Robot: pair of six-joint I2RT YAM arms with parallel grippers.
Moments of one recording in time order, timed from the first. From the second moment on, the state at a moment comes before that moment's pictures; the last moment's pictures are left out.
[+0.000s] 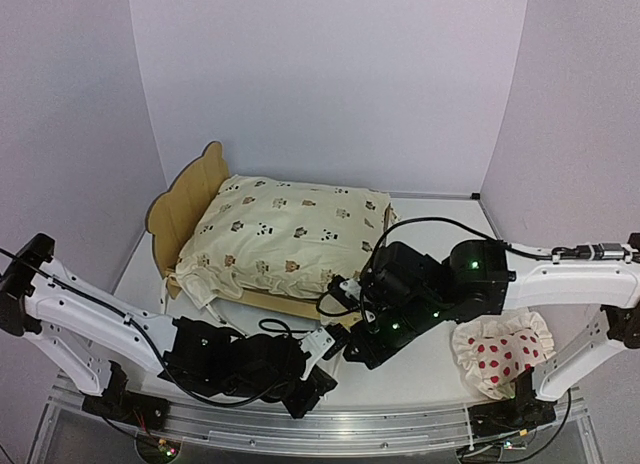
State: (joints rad) left arm -1.58 1.53 0.90 -0.10 -0.21 -0.56; right arm 1.29 1.44 1.20 -0.78 -0.07 0.63
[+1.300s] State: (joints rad) left arm -1.51 1.48 0.83 -0.28 -0.32 -0.60; right arm 1.26 1.66 1.06 -0.57 0.00 0.61
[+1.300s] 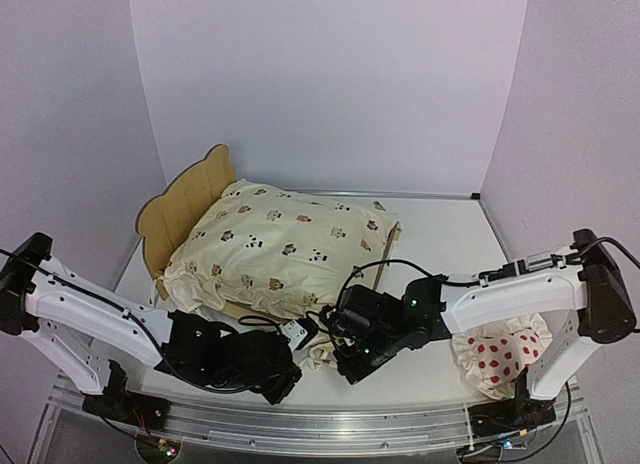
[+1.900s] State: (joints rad) left arm -1.18 1.78 1.04 -0.12 -0.23 -0.39; right arm 0.92 1.74 1.12 -0.60 0.00 0.49
